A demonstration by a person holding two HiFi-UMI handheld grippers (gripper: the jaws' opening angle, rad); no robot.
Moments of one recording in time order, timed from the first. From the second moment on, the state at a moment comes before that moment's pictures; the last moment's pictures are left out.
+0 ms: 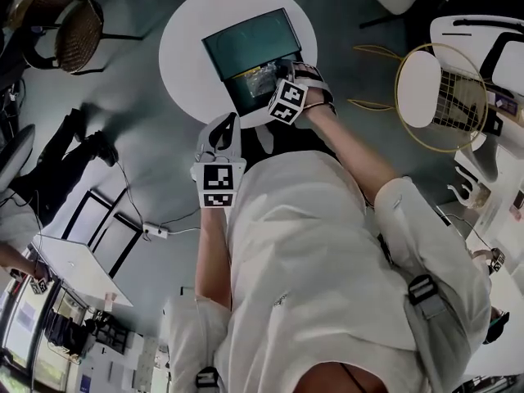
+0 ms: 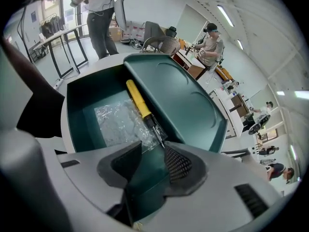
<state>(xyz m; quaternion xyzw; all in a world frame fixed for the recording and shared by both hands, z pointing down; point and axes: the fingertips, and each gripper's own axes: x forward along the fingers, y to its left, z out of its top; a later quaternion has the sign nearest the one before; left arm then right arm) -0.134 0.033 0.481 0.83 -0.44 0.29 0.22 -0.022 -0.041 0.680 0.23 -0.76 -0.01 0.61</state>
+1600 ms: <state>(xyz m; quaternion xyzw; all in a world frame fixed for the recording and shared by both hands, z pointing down) -0.128 0.034 0.492 0.83 -0.41 0.30 0.23 -0.033 -0.021 0.708 0.15 -0.76 0.10 0.62</state>
